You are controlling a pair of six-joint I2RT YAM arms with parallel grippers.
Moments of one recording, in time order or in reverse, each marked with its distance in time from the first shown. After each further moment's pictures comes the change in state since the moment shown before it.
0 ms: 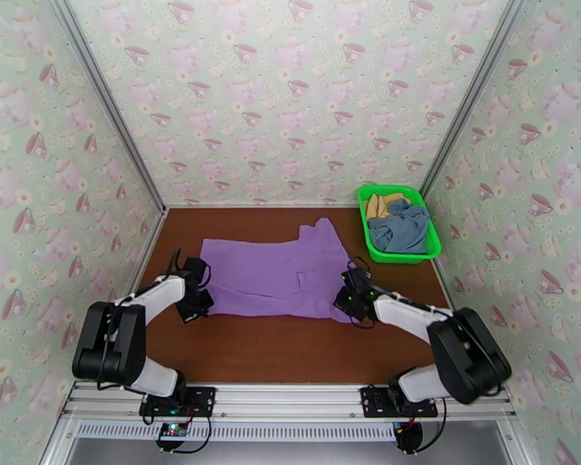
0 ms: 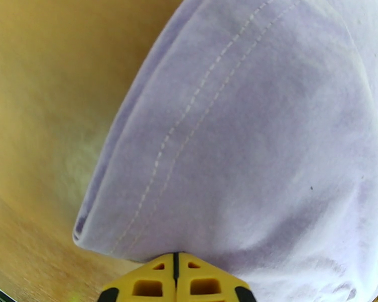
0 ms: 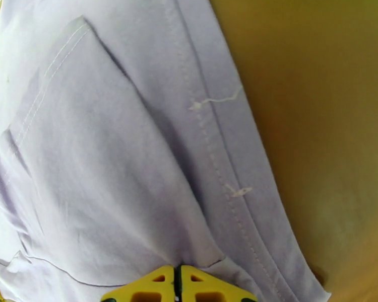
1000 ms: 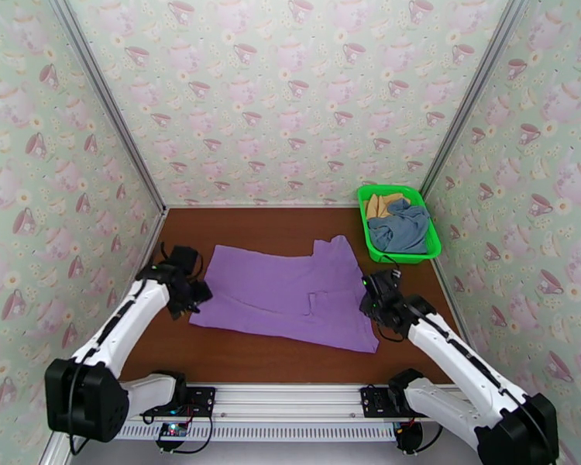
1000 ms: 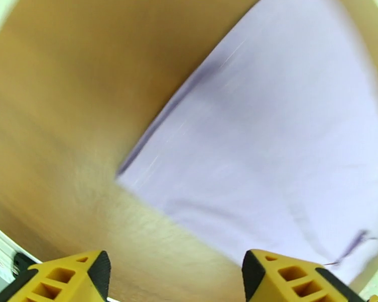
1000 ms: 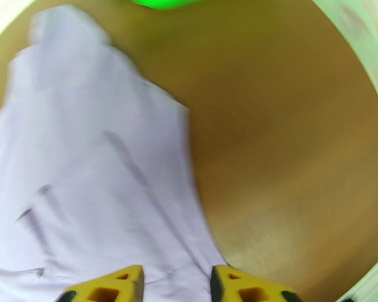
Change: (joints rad) left arm -0.021 -0.240 0.359 -0.375 -0.050 -0.011; right arm 0.001 -0.347 0.242 -0.561 0.245 -0.279
